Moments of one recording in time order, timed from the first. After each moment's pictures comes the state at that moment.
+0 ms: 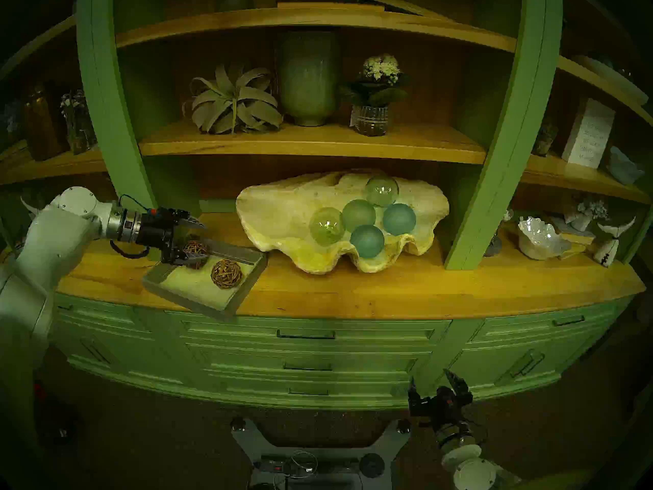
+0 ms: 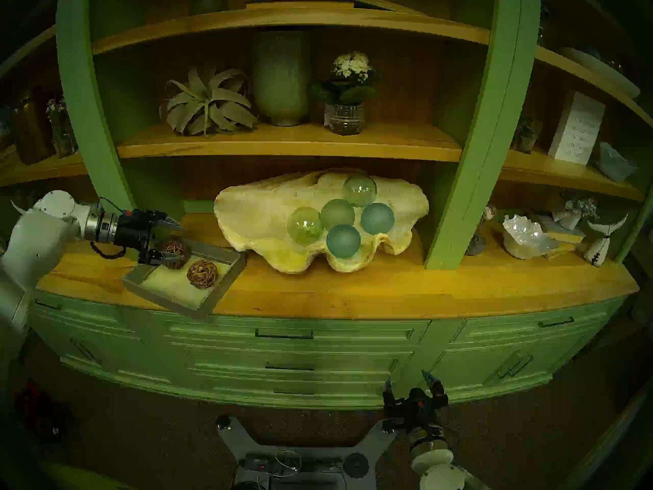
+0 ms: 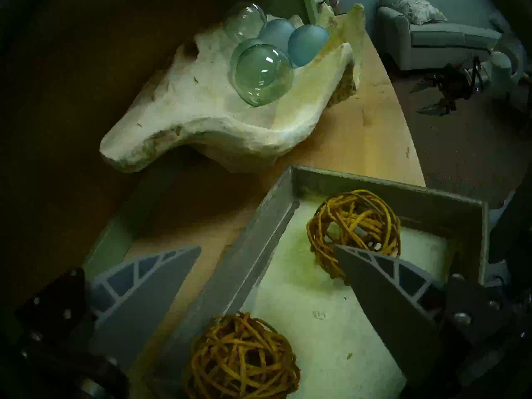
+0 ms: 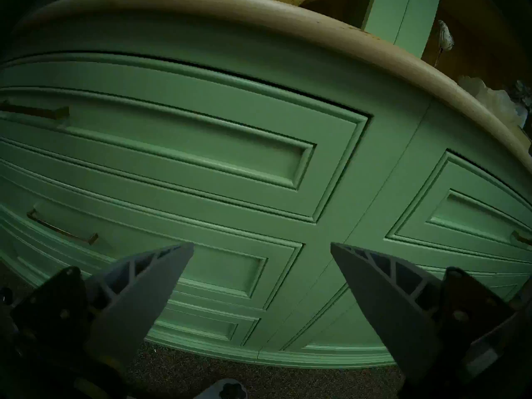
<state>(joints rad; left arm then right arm) 0.59 -0.70 -0.87 -0.64 -0.39 -0.43 -1.42 -2.24 -1.12 1.30 -1.62 0.11 -0.28 -0.40</state>
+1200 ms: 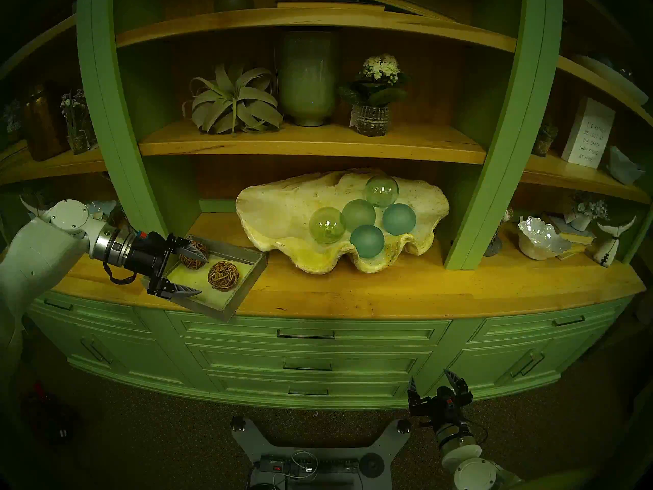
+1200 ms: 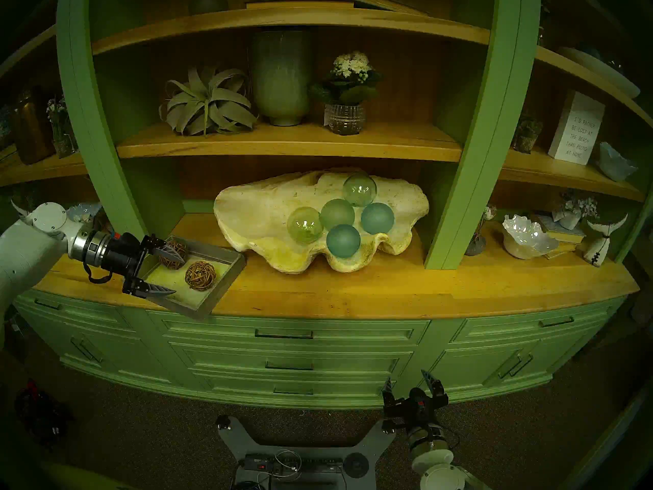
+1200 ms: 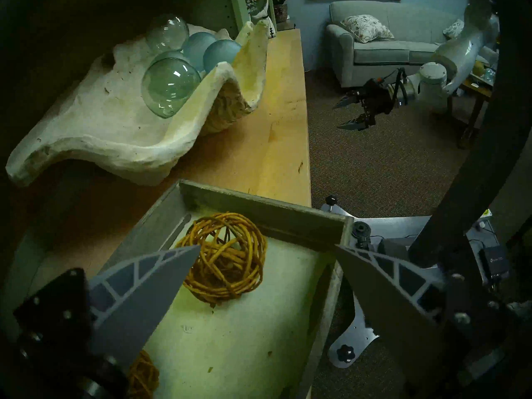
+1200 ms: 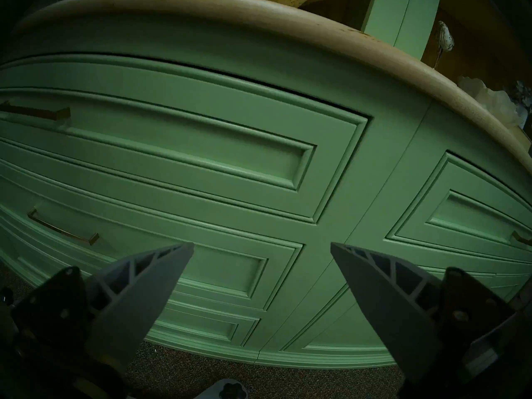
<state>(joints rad) 0.66 -0.49 -0.62 -0.90 -0.68 -0.37 -1.47 -2.25 -1.12 1.30 -1.63 0.11 -0.28 -0.40</state>
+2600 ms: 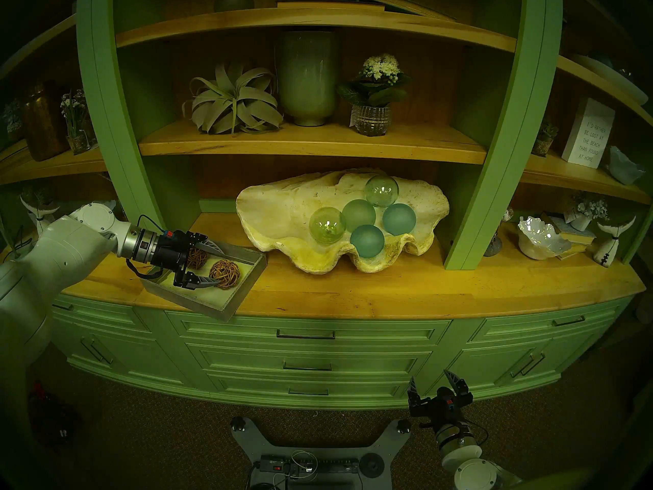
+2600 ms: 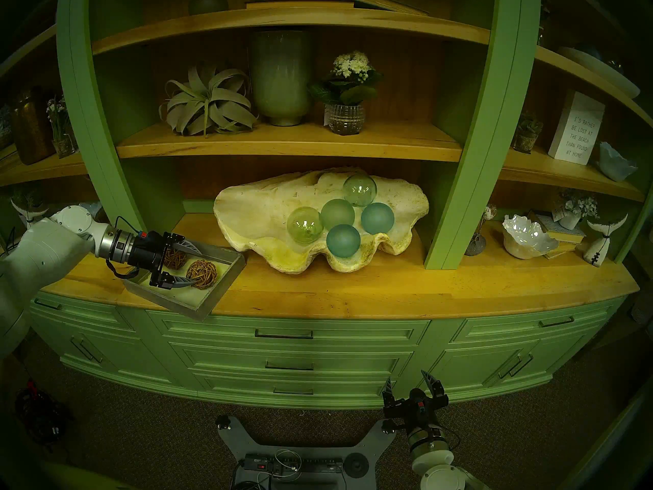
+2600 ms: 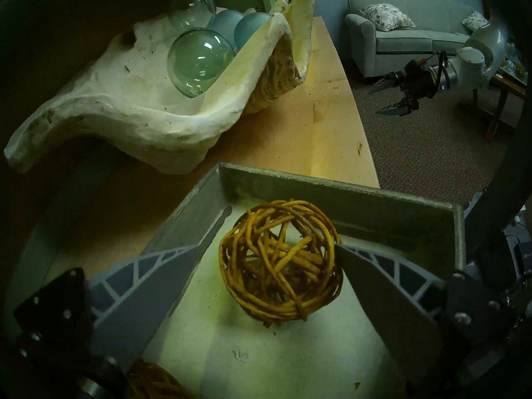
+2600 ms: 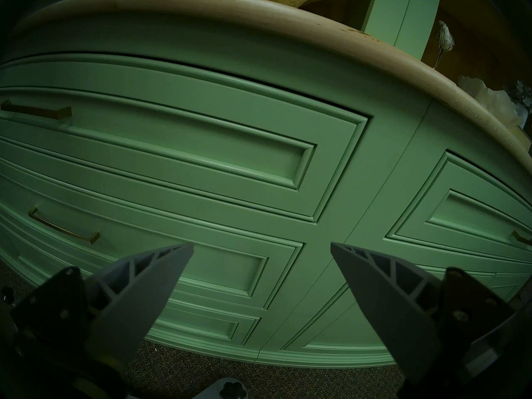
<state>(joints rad) 0.51 -0.69 -0.40 -0.64 -0.69 -0.49 -1.36 -2.25 -1.12 1.30 -1.63 0.11 -0.28 -0.40</state>
